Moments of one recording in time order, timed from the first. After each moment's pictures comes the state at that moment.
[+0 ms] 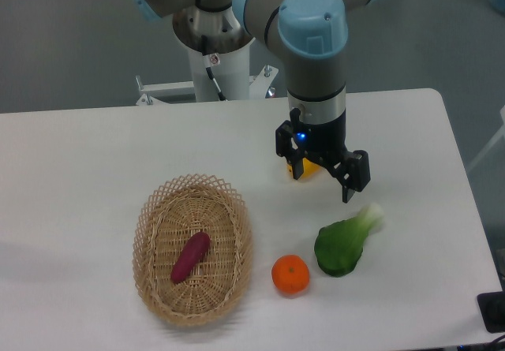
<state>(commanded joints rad) 2.48 -1.79 -1.54 -1.06 1.57 1.17</state>
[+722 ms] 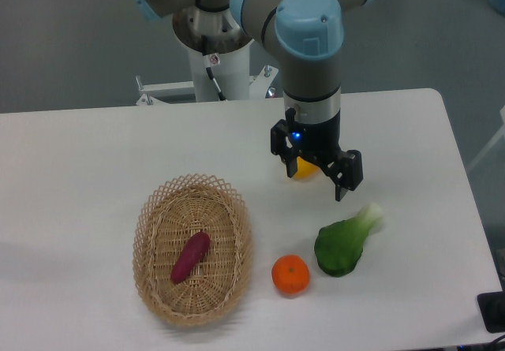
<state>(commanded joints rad) 2.47 -1.75 -1.64 -1.03 1.54 1.12</state>
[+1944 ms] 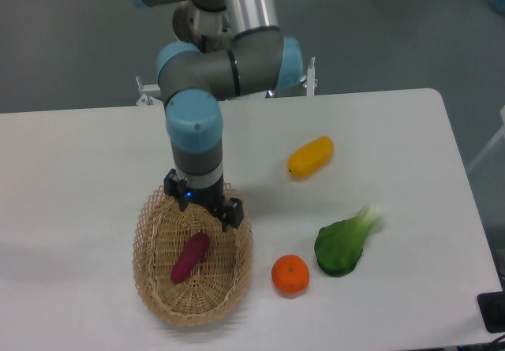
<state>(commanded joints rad) 2.17 -1.98 -1.74 -0.89 1.53 0.69</state>
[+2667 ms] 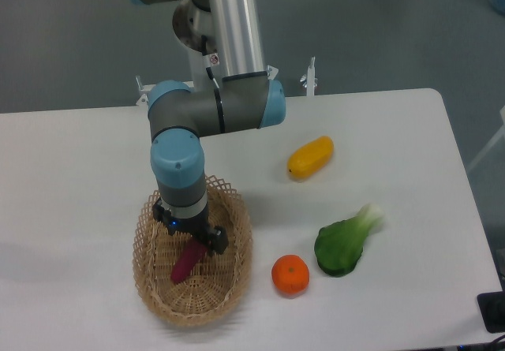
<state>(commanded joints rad) 2.15 -2.06 -1.73 -0.82 1.54 0.69</state>
